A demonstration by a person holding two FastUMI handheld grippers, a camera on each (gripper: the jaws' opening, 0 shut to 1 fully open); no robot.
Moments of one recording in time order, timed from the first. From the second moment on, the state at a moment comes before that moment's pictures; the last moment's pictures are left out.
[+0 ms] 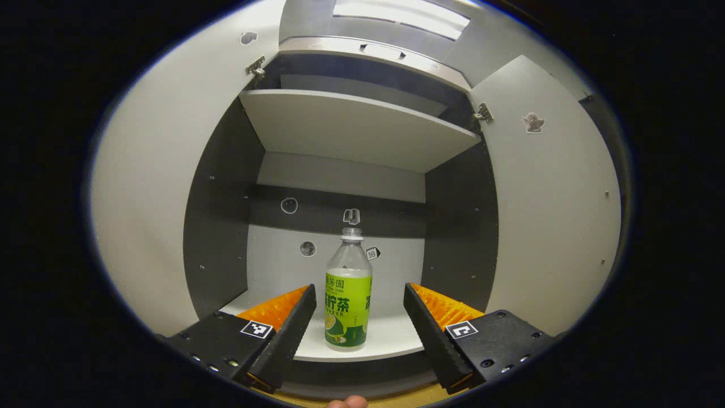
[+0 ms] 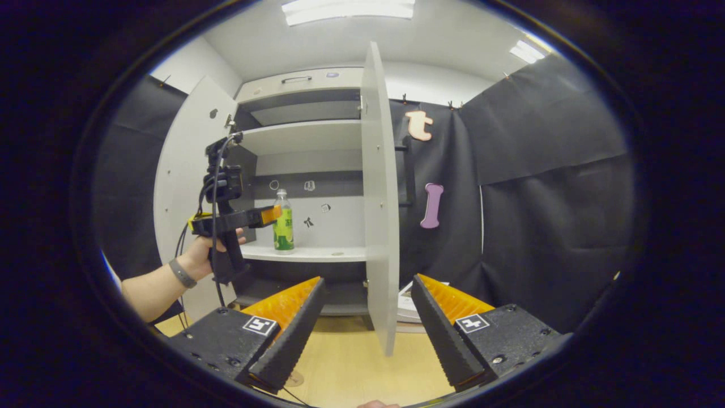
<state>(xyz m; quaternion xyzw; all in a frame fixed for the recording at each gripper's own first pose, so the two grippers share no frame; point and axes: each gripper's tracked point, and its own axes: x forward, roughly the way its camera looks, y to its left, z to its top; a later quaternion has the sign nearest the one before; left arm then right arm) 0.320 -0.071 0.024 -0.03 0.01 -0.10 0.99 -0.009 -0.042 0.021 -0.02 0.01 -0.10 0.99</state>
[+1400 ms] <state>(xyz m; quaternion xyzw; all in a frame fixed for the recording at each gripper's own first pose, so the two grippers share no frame) 0.375 -0.052 0.028 -0.04 0.04 -0.08 1.00 -0.024 -0.056 0.025 -0.02 0.01 -0.13 0.99</state>
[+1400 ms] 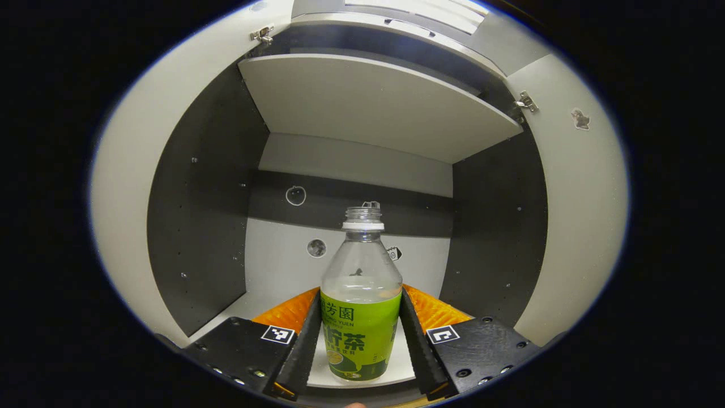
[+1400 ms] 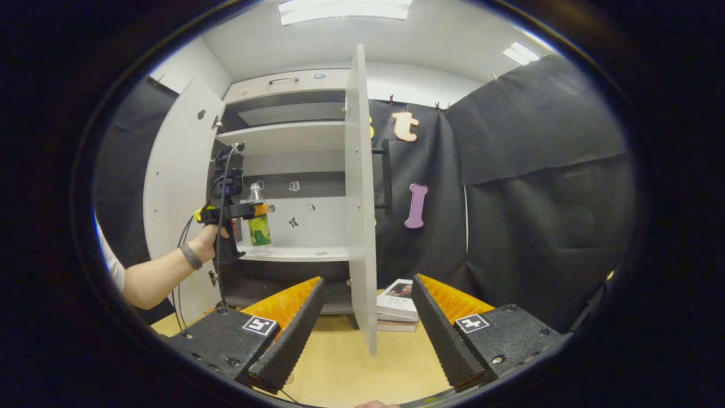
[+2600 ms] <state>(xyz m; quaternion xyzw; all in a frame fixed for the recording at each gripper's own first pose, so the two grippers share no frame) 0.126 -0.078 -0.023 -0.02 0.02 -0.11 0.99 -0.055 -0.003 0.062 0.00 -0.02 0.01 1.00</state>
